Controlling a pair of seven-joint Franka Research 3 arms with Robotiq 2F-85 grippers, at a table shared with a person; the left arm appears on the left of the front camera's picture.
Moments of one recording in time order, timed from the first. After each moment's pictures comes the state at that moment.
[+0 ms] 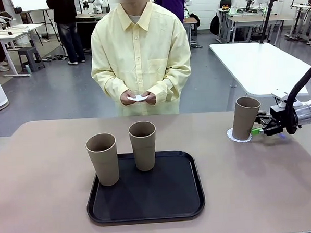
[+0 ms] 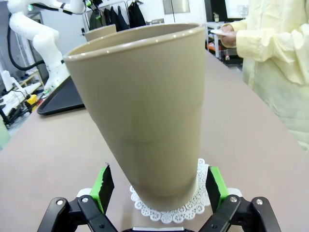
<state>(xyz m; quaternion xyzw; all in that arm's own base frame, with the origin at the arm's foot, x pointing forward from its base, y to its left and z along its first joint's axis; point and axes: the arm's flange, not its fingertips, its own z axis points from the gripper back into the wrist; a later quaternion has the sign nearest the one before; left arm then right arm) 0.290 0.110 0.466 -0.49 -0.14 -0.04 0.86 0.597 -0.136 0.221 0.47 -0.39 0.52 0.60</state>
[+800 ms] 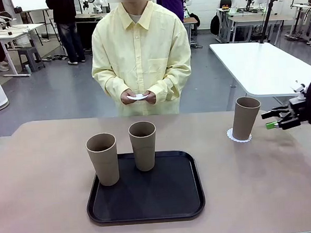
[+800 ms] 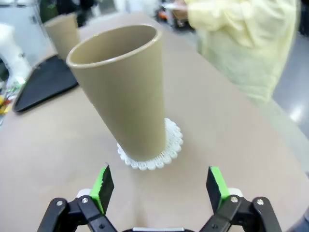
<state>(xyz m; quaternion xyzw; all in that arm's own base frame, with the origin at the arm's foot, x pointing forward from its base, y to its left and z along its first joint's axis) 0.290 0.110 0.465 -0.49 -0.14 -0.04 0.86 0.561 -0.196 0.289 0.34 -0.39 0.47 0.72</state>
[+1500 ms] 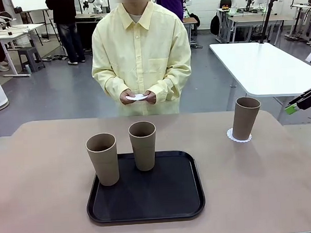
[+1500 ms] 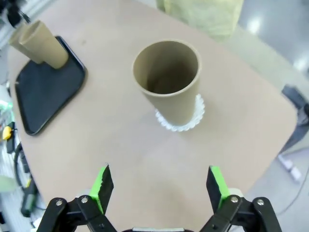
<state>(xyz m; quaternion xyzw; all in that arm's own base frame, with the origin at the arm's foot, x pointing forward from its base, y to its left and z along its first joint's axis) 0.290 0.110 0.465 -0.49 -0.14 -0.04 0.86 0.457 -0.142 0.442 0.22 -0.25 0.36 0.87</state>
